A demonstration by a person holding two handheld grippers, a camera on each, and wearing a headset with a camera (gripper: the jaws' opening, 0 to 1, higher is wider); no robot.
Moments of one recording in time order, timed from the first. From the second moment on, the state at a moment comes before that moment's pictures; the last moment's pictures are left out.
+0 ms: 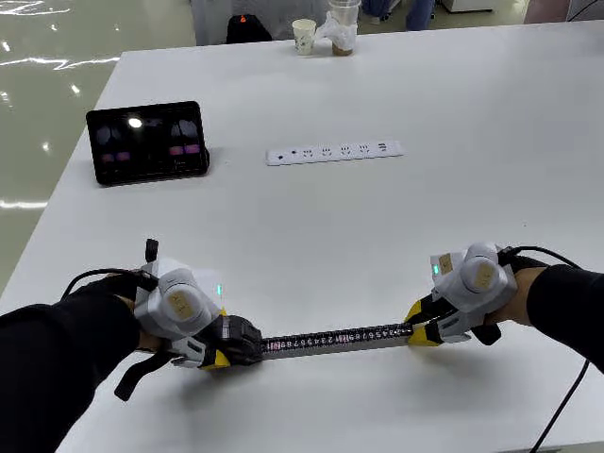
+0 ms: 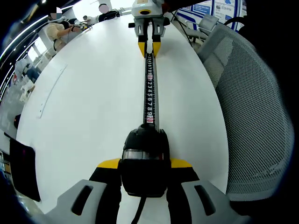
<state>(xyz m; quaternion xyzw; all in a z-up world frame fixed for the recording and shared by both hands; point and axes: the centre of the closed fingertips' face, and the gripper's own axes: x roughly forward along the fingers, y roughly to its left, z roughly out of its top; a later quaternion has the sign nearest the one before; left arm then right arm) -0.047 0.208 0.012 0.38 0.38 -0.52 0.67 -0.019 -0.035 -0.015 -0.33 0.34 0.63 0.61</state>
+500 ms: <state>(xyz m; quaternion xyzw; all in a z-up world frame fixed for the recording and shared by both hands) -0.048 0.207 0.011 0.38 0.38 -0.52 0.67 -0.018 -0.046 -0.014 -0.33 0.35 0.63 0.61</state>
